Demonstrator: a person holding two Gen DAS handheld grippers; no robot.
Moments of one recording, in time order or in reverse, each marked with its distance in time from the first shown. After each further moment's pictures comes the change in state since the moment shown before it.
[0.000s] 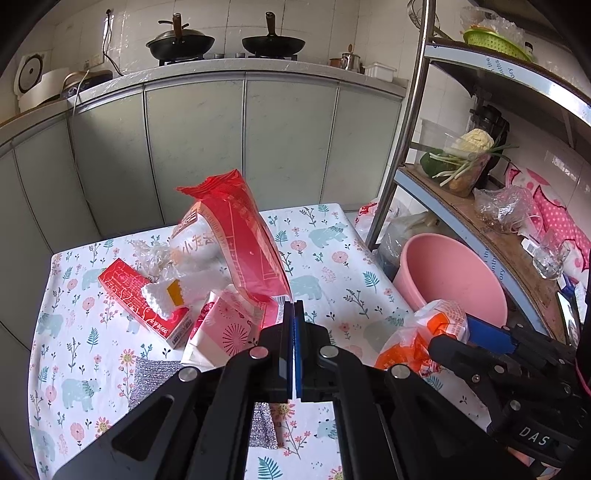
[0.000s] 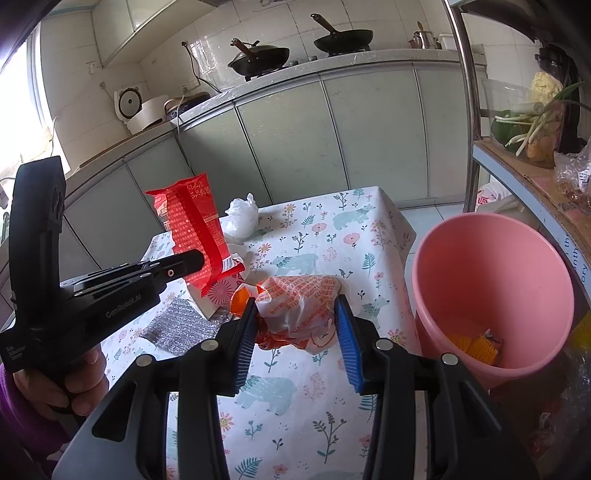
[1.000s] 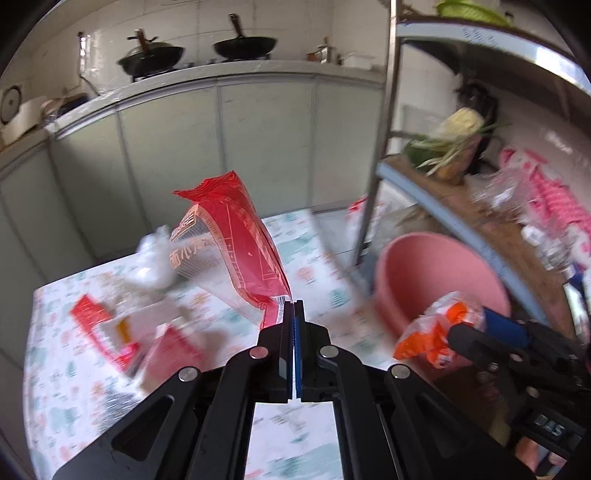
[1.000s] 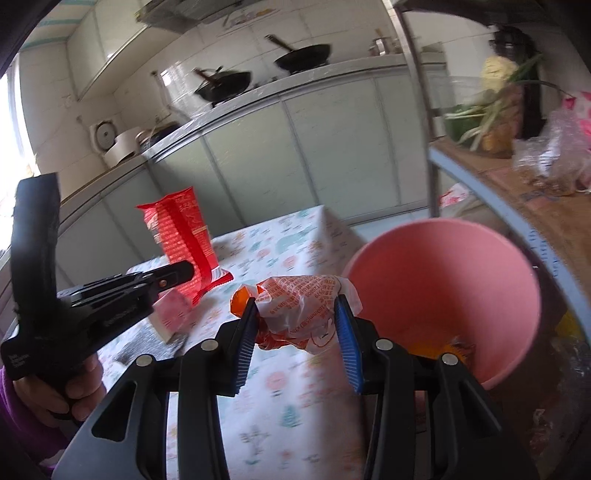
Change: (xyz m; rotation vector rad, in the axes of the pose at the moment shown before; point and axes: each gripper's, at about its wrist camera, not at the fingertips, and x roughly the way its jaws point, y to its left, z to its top) left arm 0.032 -0.061 0.025 0.090 -0.004 -0.023; right arm -0.018 -0.073 0.008 0.105 -0.092 -0.072
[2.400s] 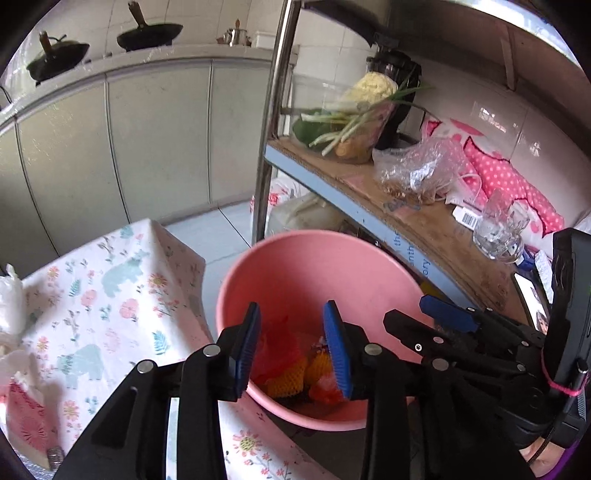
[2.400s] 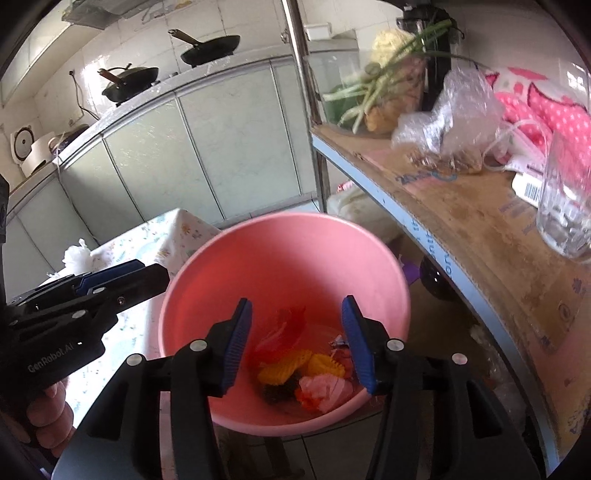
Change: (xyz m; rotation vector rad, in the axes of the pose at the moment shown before) left arm 0.073 -0.112 0.022 0.096 0.042 -0.269; right arm 0.010 -0.098 0.009 0.063 0.040 -0.311
